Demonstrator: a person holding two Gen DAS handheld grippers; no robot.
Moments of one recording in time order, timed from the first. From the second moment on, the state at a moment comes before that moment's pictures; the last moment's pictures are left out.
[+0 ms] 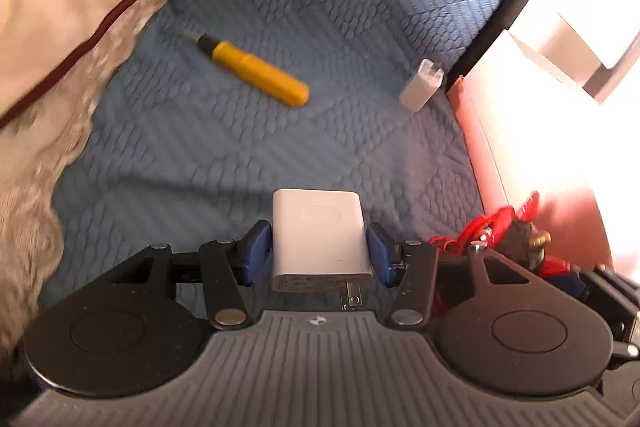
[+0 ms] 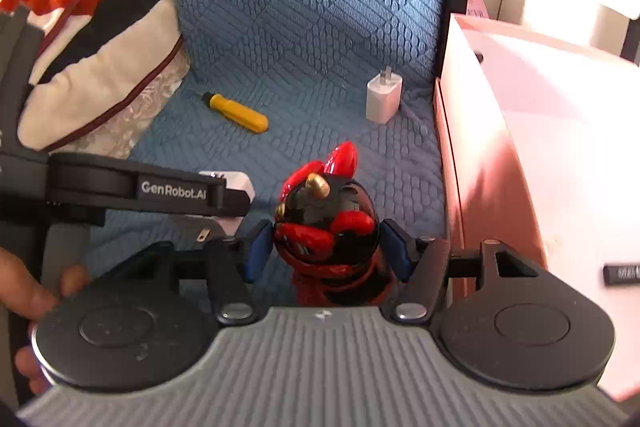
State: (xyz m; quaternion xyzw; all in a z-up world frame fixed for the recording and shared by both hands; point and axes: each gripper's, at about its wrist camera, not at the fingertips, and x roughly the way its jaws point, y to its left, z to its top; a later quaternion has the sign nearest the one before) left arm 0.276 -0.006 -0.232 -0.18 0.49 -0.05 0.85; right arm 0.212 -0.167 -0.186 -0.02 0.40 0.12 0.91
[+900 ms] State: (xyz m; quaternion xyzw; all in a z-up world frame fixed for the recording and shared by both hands) left arm 0.266 -0.014 -0.246 -0.18 0.51 -0.02 0.84; right arm 0.215 -0.163 -0.212 -0.01 0.43 0.10 0.90
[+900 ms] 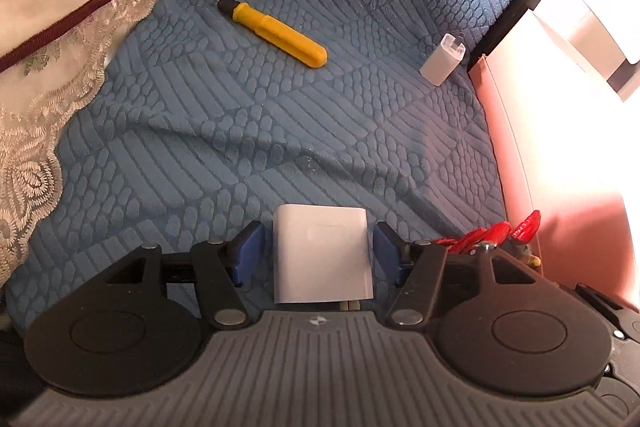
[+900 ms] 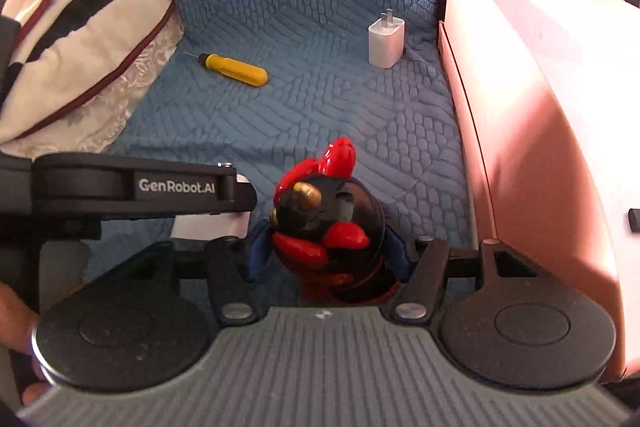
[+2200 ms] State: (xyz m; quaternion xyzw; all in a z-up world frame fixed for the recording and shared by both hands) left arm 0.255 -0.001 -0.211 -0.19 0.46 -0.07 0.87; right arm 0.211 -0.175 -0.176 -0.03 0.39 0.10 0.92
